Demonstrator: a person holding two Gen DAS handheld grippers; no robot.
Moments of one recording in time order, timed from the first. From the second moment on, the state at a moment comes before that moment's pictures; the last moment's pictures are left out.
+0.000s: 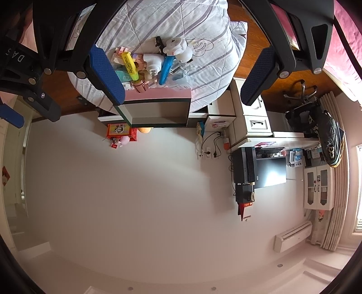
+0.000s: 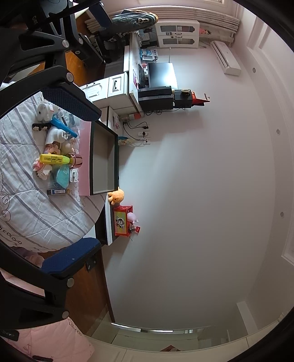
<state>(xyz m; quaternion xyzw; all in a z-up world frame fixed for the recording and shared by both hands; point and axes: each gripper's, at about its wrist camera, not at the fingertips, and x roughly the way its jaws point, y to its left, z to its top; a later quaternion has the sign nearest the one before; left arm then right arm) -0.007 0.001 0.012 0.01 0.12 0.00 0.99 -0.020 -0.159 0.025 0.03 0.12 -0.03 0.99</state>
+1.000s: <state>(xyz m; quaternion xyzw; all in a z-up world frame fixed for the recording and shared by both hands) 0.004 0.003 0.017 0.01 0.11 0.00 0.99 -0.004 -0.163 0.018 0.03 0.12 -0.03 0.99</state>
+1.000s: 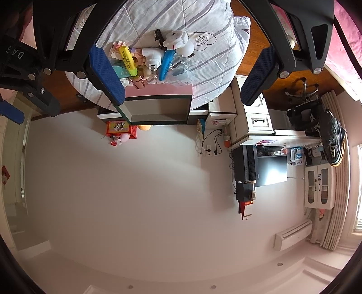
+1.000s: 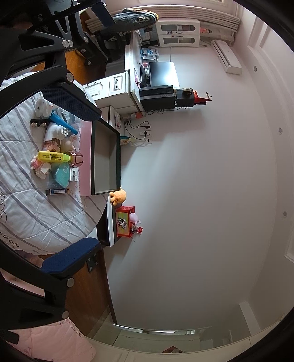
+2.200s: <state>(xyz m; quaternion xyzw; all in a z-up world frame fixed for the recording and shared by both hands) 0.131 0.019 -0.175 0.01 0.34 -0.03 0.94 0.112 -0.199 -0.135 0.05 0.30 0.01 0.95</state>
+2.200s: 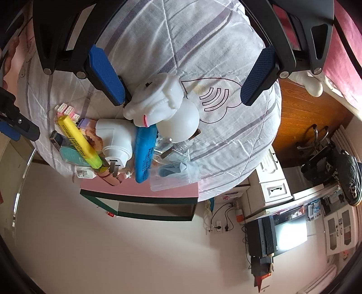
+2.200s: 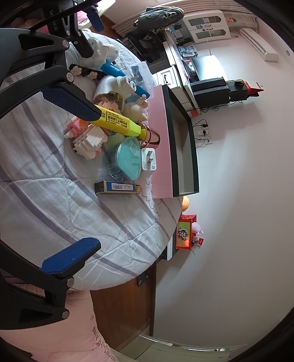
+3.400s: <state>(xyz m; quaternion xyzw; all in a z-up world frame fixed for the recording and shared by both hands) 0.152 0.034 -0.155 -0.01 0.31 -0.09 0.95 0.202 -0.221 -0.166 0.03 0.41 0.00 0.91</state>
